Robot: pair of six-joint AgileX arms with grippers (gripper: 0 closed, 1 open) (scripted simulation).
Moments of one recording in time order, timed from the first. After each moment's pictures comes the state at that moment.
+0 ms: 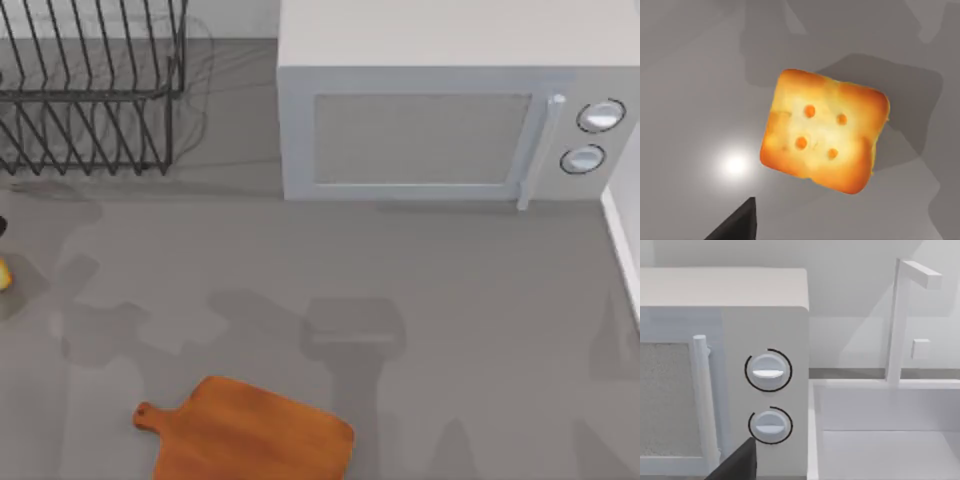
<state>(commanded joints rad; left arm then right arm) 0.13 1.41 1.06 -0.79 0.00 0.67 0.00 0.00 0.00 0.00 0.00 0.00</state>
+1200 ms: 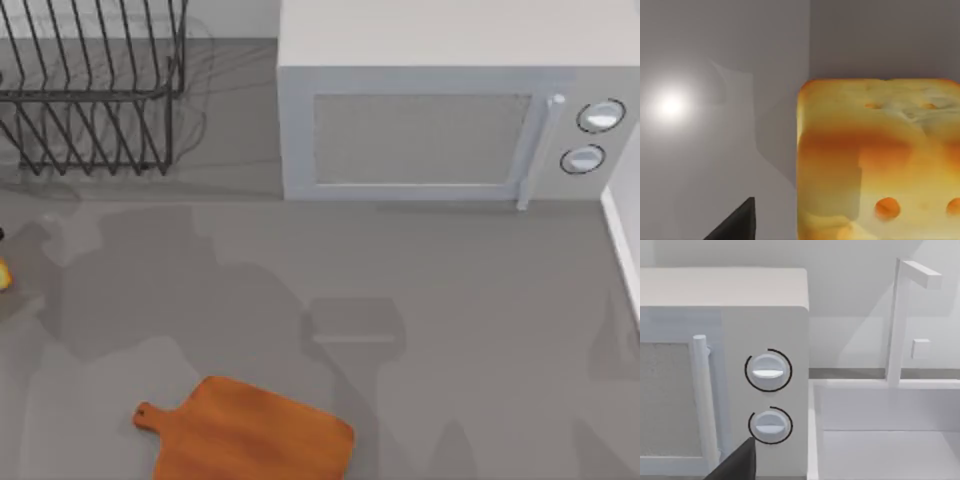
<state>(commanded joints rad) 0.19 2.02 1.48 -1.03 0.00 0.95 0.00 0.00 0.00 0.00 0.00 0.00</state>
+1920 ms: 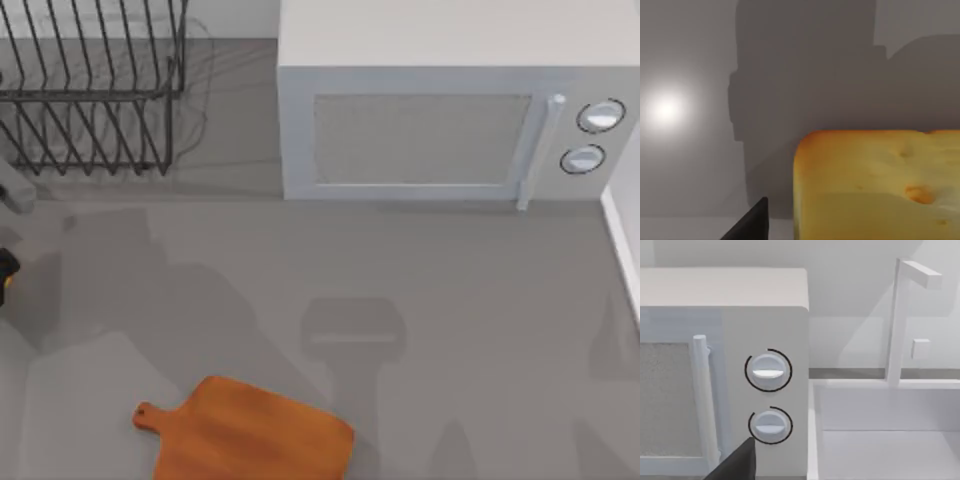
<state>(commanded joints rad) 0.20 2.09 1.37 -0.85 0.00 0.96 0.00 0.00 0.00 0.00 0.00 0.00</state>
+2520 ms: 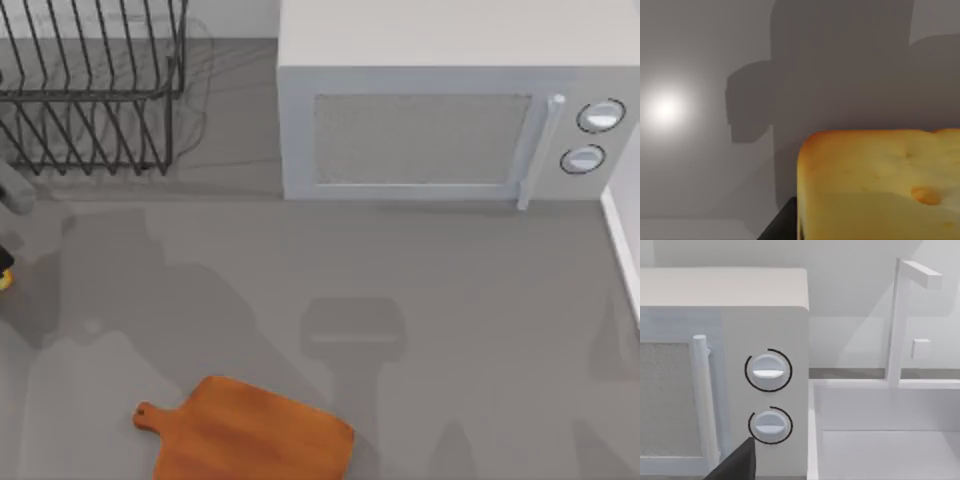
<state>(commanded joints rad) 0.20 2.09 1.37 -0.85 0.00 0.96 0.00 0.00 0.00 0.00 0.00 0.00</state>
